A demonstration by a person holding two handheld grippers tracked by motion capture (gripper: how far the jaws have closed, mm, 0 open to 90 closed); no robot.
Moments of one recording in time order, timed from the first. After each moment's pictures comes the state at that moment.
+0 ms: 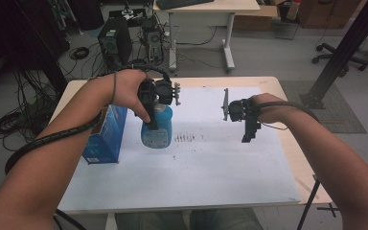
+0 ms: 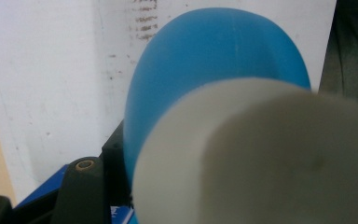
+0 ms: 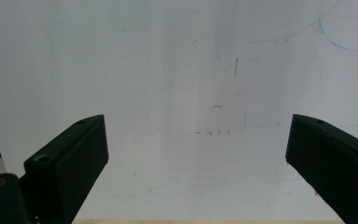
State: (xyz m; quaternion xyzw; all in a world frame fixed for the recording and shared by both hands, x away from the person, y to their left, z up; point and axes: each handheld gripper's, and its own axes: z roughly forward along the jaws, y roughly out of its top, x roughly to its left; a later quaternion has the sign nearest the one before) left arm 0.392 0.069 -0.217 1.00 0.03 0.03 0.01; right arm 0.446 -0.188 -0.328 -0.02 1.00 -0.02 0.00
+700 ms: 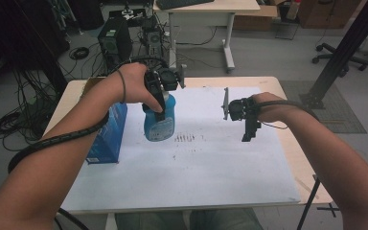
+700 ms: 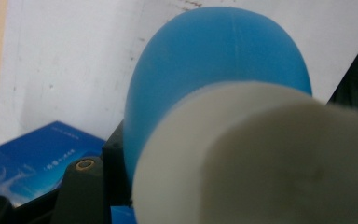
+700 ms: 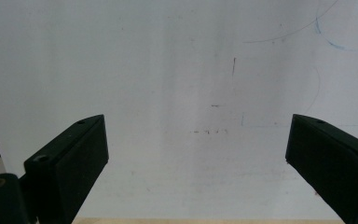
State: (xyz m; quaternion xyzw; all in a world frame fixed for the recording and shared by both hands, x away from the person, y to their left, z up) left arm 0.403 0.063 -0.197 0.98 0.21 0.05 0.01; right arm 0.448 -0.189 -0.327 -0.02 1.00 -0.02 0.00
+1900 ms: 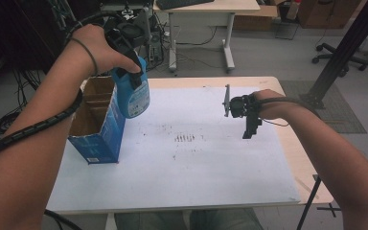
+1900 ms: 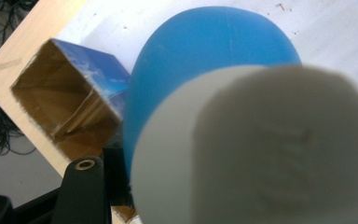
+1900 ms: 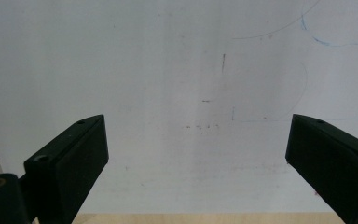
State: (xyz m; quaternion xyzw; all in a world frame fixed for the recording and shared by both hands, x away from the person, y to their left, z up) left arm 0.410 0.127 -0.107 0.90 0.43 0.09 0.05; right arm 0.454 -0.191 -0.321 -0.02 1.00 -0.02 0.01
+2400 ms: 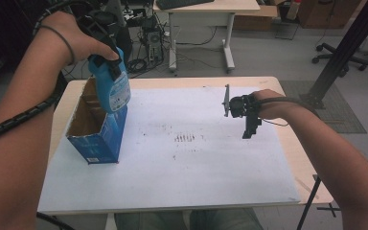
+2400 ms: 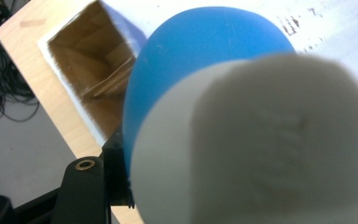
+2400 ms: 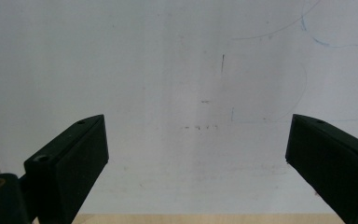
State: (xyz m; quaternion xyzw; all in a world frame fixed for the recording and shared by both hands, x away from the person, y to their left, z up) left arm 0.416 0.176 -0.086 0.85 0.51 0.09 0.04; right arm 0.455 -0.190 -0.322 -0.02 1.00 -0.02 0.01
